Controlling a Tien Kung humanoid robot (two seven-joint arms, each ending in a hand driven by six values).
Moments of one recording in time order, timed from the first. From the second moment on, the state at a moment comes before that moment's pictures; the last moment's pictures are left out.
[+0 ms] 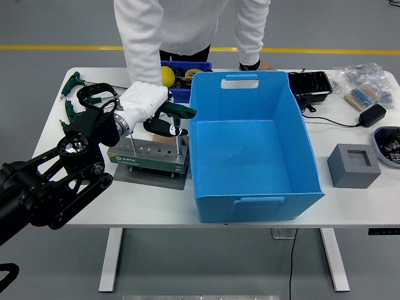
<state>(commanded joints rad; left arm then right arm) -0.67 0.26 -0.79 -1.27 2.16 -0.03 0.28 0.12 -0.18 0.08 0.23 0.36 -0.32 0.00</state>
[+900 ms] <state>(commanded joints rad) -0.68 0.25 -0.79 -1.24 2.08 -0.02 0.30 0.13 -0.18 0.07 0.23 0.37 -0.32 0.00</state>
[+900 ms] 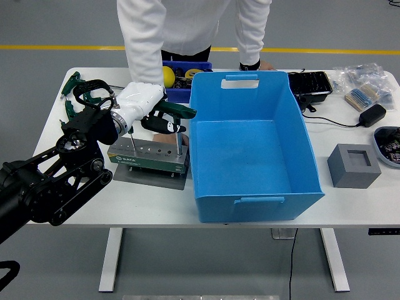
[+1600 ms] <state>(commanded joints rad) -0.67 0.26 -0.78 -1.24 2.02 0.06 0.28 0.13 -0.18 0.07 0.23 0.37 -0.32 0.00</state>
